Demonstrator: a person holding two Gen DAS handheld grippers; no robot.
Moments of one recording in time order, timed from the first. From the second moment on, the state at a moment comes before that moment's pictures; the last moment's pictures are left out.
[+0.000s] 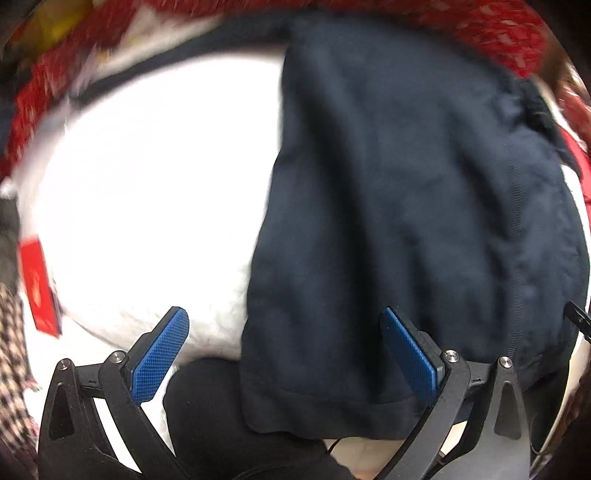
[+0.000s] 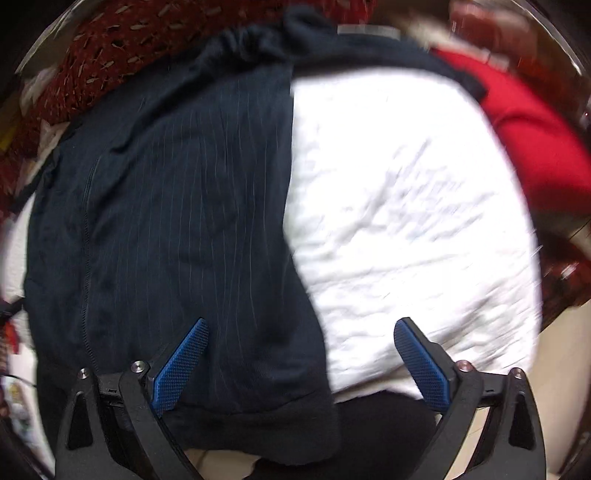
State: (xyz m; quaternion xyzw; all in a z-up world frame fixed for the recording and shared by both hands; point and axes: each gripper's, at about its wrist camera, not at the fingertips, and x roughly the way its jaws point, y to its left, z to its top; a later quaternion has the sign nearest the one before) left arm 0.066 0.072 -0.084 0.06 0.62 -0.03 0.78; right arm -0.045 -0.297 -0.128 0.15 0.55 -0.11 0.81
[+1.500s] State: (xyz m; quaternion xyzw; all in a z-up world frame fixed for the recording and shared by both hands) left arm 0.187 -0.135 -0.057 0.01 0.61 -0.18 0.77; right arm 0.086 -0.694 -0.162 0.65 0.23 -0.20 0.70
